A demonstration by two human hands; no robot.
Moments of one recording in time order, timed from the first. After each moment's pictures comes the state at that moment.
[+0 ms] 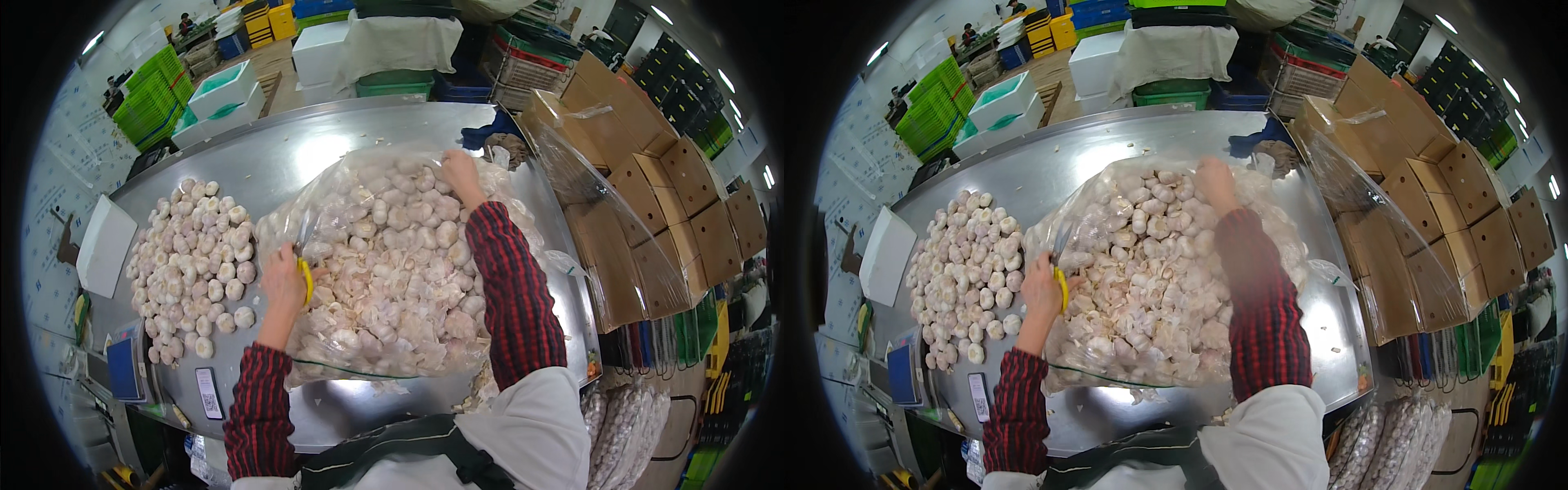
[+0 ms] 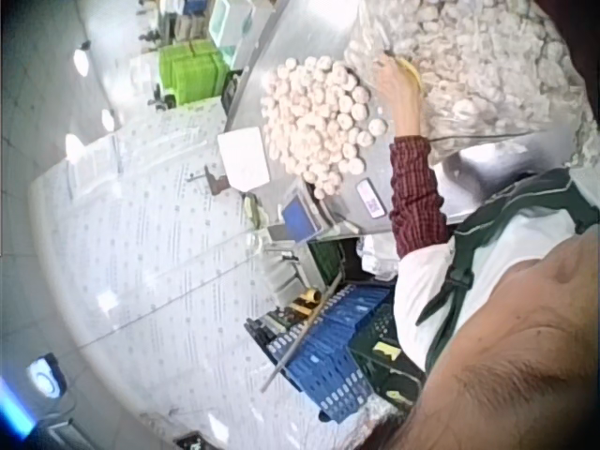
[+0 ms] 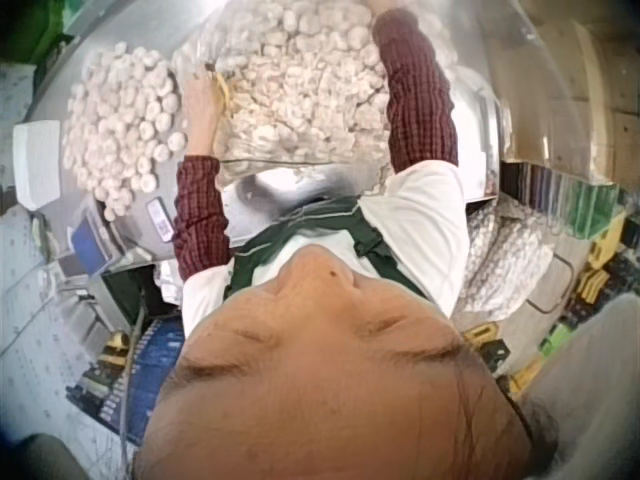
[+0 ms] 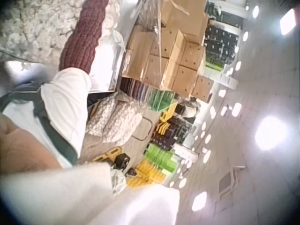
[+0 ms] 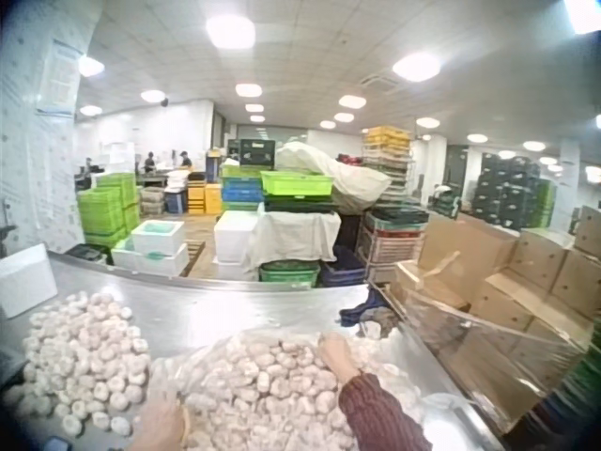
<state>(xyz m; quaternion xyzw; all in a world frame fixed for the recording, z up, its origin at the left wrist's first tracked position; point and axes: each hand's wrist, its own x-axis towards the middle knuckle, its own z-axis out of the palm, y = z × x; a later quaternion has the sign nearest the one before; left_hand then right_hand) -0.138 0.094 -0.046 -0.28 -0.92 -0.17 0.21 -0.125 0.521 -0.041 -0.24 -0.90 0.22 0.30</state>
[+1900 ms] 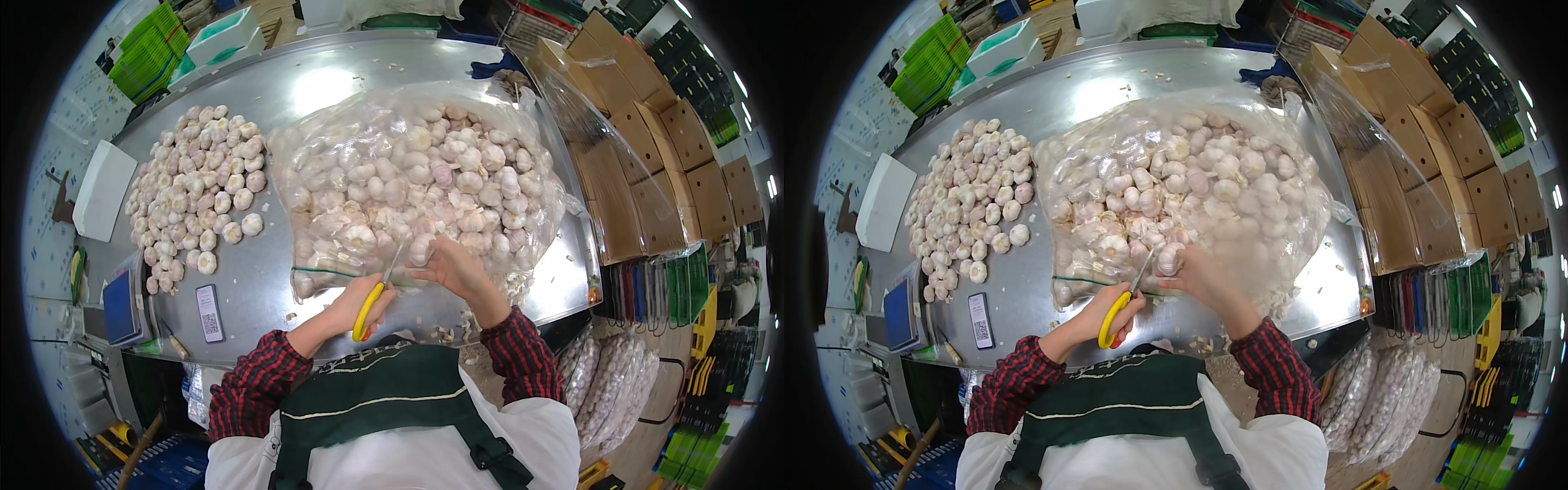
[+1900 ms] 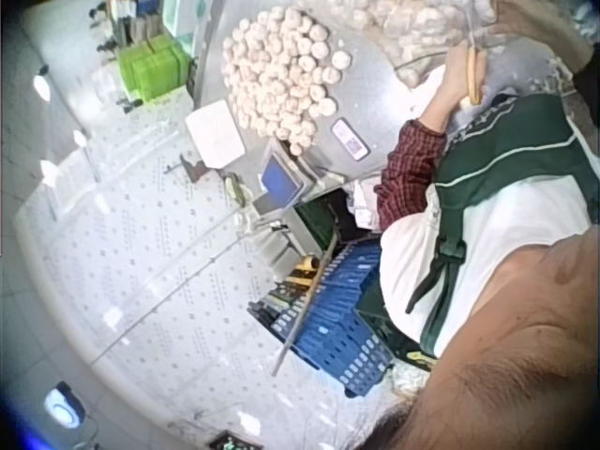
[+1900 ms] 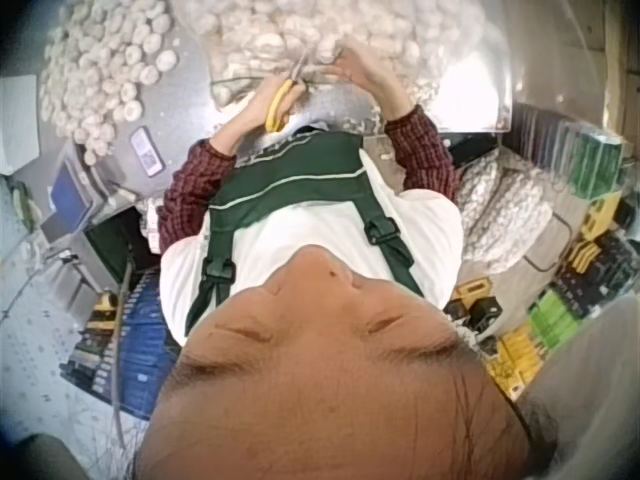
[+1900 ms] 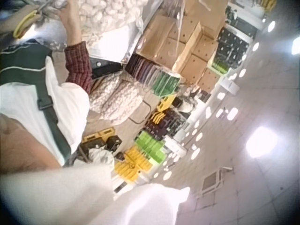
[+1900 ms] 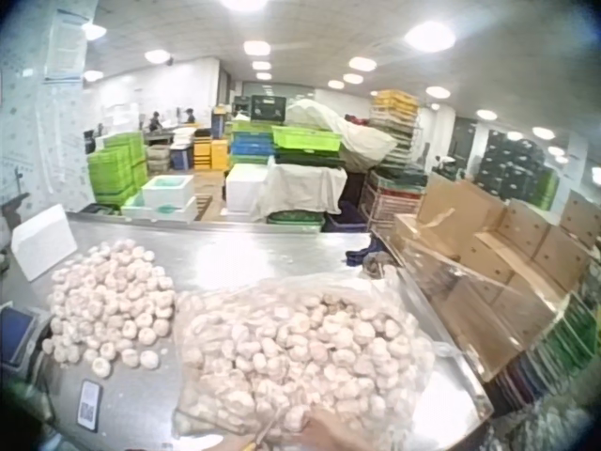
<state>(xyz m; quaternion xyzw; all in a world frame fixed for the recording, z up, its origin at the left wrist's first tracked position) 0.072 0.014 -0.010 -0.29 -0.68 -0.43 -0.51 0.165 0.233 -0.048 -0.19 -0.40 0.90 -0.07</state>
